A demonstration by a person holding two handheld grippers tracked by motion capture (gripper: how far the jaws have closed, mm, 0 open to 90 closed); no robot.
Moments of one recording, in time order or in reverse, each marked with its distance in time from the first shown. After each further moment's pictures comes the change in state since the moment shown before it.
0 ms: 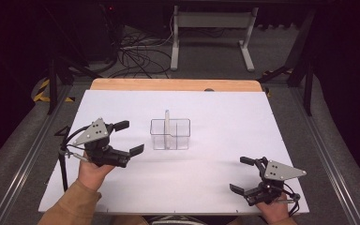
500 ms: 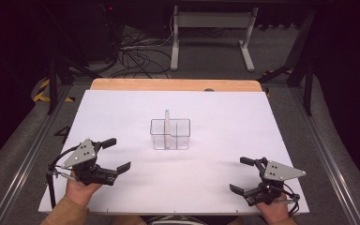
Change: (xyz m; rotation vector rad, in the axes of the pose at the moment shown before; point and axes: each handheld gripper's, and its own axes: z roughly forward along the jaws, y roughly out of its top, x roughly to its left) left arm -0.003 -0.057 -0.030 0.028 0.049 -0.016; right arm 0.001 -0.001 0.000 0.008 -0.002 0.006
